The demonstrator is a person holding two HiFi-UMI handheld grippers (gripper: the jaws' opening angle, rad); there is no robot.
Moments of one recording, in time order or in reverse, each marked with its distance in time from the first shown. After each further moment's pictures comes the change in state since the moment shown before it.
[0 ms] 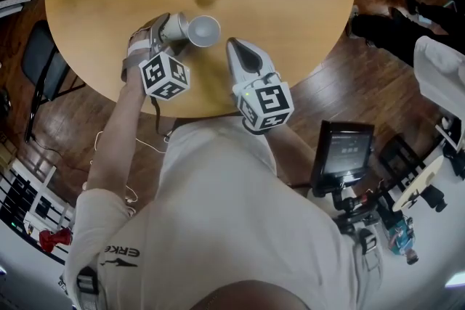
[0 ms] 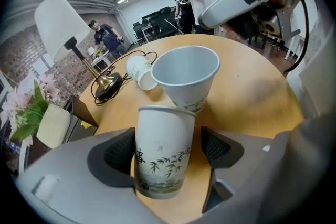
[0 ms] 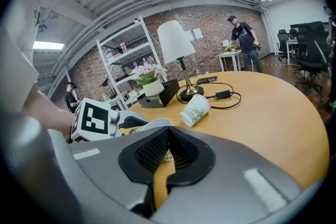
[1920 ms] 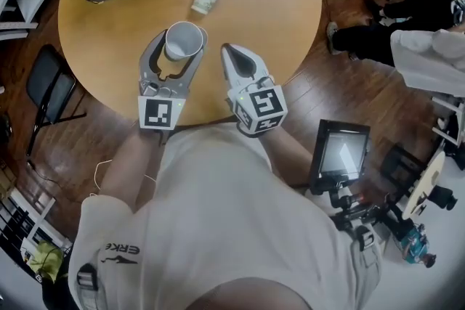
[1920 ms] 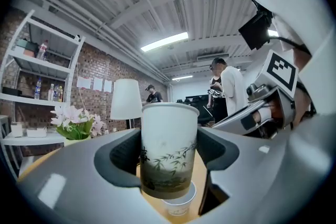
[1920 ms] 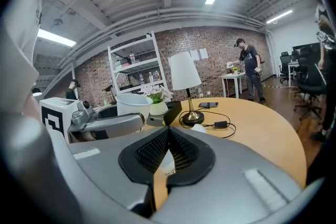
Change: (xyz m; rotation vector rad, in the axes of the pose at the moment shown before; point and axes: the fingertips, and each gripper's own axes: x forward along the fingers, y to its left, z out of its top) left arm -0.173 0.042 0.122 -0.522 -0.884 0.285; right arm -0.054 0.023 0.064 -0.129 -0.174 -0.020
